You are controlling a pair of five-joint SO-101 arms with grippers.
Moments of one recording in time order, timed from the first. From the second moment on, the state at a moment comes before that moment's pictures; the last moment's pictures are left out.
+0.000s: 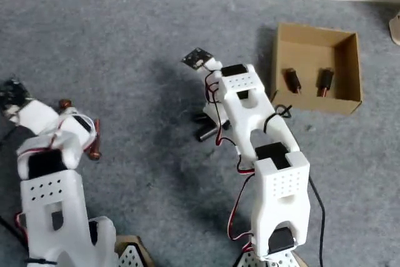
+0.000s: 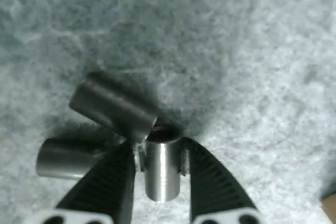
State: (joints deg) left arm -23.3 -50.6 57.0 49.2 31.0; right arm -20.9 32.1 -5.5 65.6 31.7
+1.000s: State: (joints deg) left arm -32.4 11.4 20.1 49.2 50.9; right arm -20.9 32.1 -5.5 65.6 31.7
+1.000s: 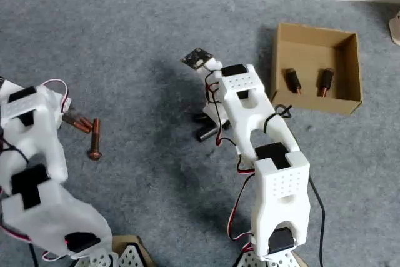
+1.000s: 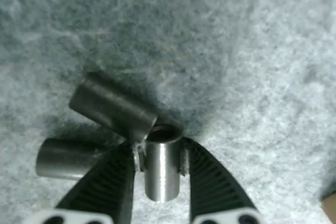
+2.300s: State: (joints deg) left arm -32.2 51.2 -39.3 83.6 38.8; right arm -20.9 32.1 -5.5 65.6 31.7
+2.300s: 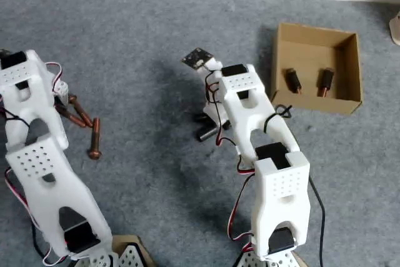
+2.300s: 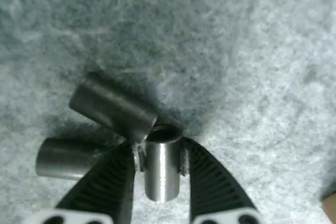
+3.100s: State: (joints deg) left arm -25.3 57.2 -72.8 99.4 37.2; right arm -20.3 32.1 -5.3 65.0 29.8
